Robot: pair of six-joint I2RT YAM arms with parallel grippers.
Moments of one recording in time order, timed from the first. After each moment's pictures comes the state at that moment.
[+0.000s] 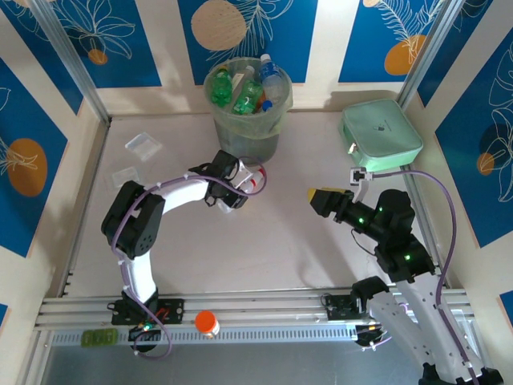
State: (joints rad) left arm -0.57 1.87 1.20 -0.39 0.10 0.21; right arm 0.30 0.54 0.72 -0.38 -0.47 0.67
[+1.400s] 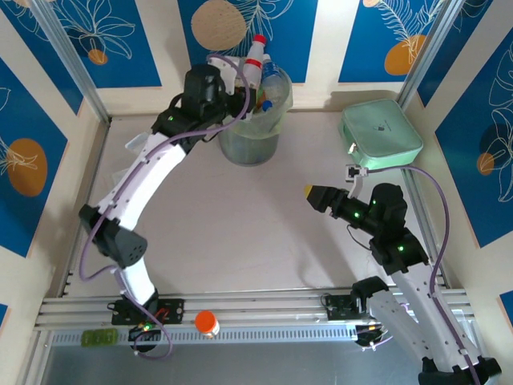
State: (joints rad) left arm -0.56 1.81 2.08 -0.57 0.00 -0.22; right arm 0.29 0.61 0.70 -0.34 -0.49 0.71
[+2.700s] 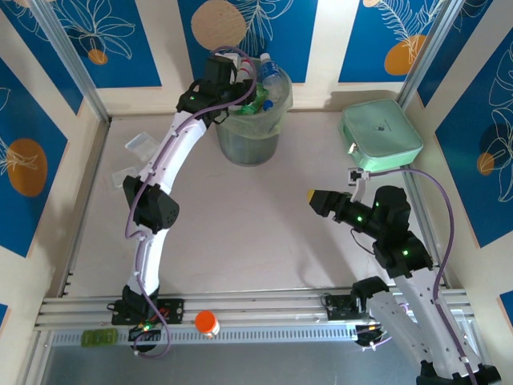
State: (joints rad) left arm -0.47 2.22 2.48 -0.71 -0.10 -0.26; right arm 0.27 0.58 0.72 -0.43 -0.50 0.65
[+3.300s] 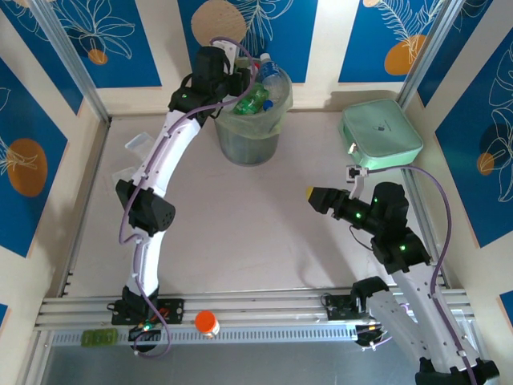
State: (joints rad) left arm -0.46 2.17 2.48 -0.63 -0.11 -0.09; right arm 0.26 0.61 0.72 -0.40 -0.53 0.66
